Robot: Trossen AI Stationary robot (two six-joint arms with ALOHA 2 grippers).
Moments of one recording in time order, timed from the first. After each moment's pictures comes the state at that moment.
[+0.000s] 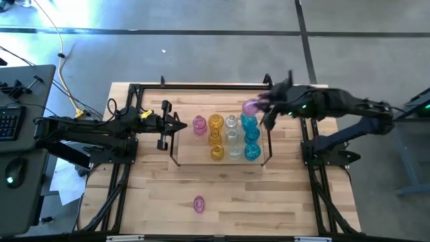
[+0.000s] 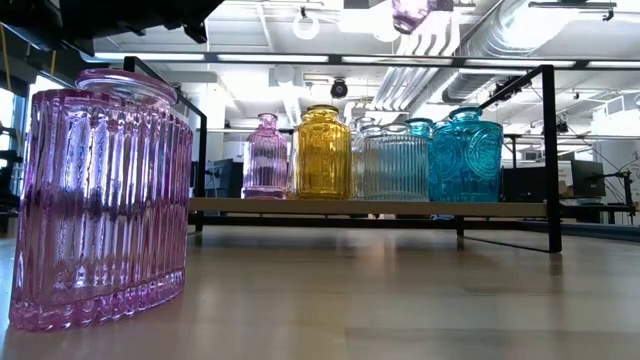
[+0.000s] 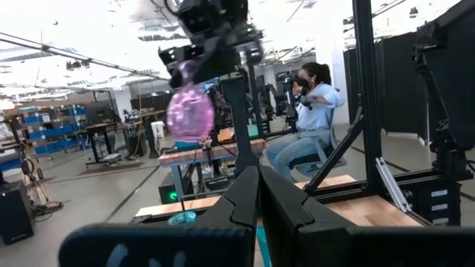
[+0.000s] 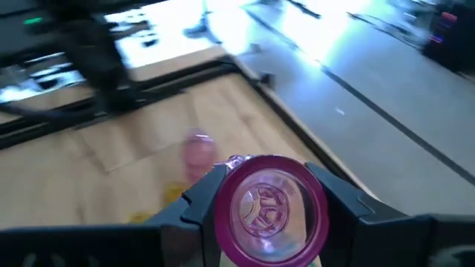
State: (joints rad) left arm 0.14 0.84 0.37 0.70 0.20 0.13; right arm 0.03 1.18 1.52 -0.88 0.47 0.28
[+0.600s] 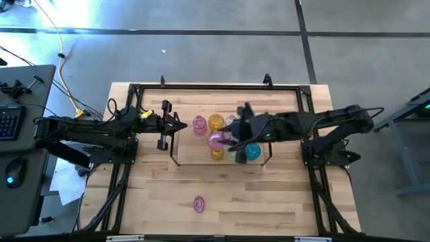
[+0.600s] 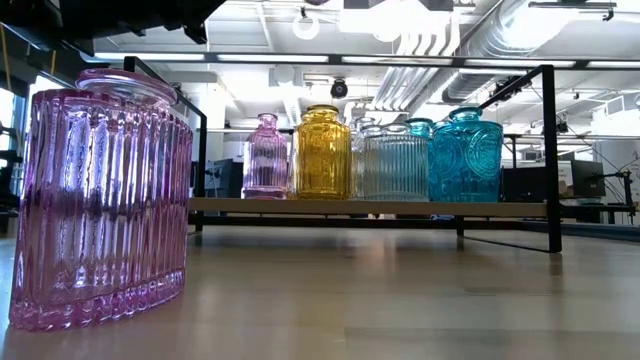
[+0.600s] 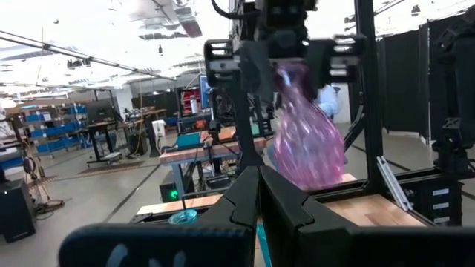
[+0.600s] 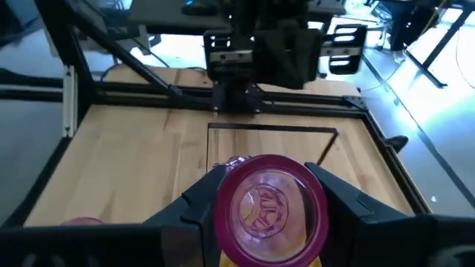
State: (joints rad) left arm 0.14 0.84 0.37 0.69 0.19 0.13; right arm 0.20 1.47 1.52 -0.48 0.27 0.00
